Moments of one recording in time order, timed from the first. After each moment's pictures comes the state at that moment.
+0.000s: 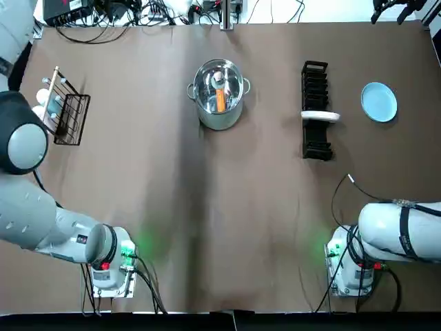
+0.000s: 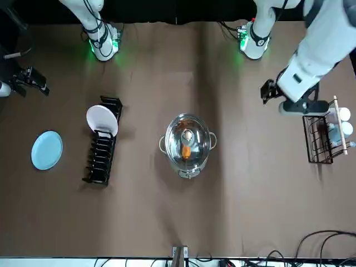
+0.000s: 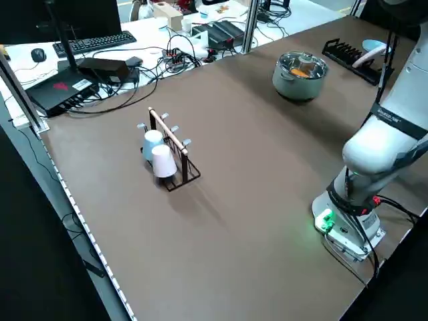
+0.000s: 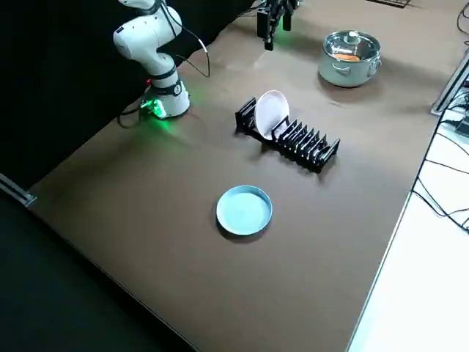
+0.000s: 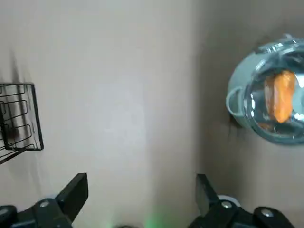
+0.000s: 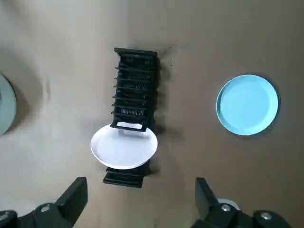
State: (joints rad) left arm -0.18 0.09 -0.11 -1.47 0.01 1.48 -0.21; right arm -0.22 -0.14 0.16 -1.76 0.07 1.63 -0.08
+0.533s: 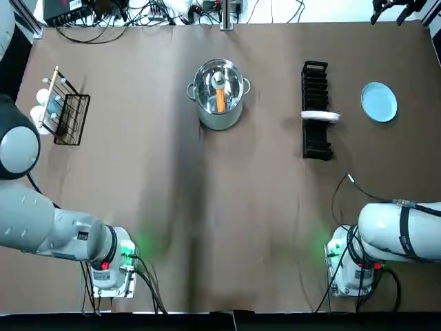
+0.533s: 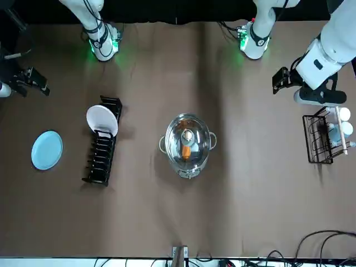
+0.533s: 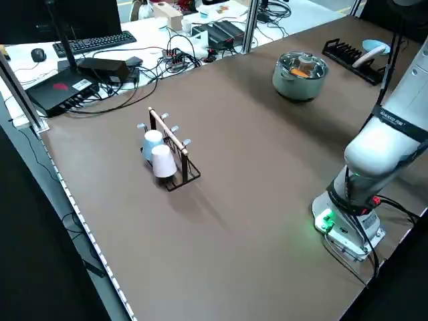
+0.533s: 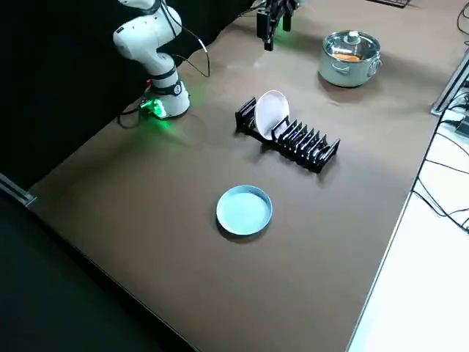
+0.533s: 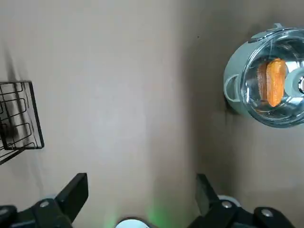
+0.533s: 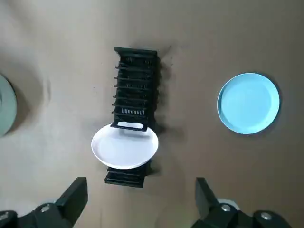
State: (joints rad) left arm -0.13 0.05 -0.11 -1.48 -0.03 1.45 -0.13; right arm -0.22 -0.14 0.16 -1.76 0.08 1.63 -0.07
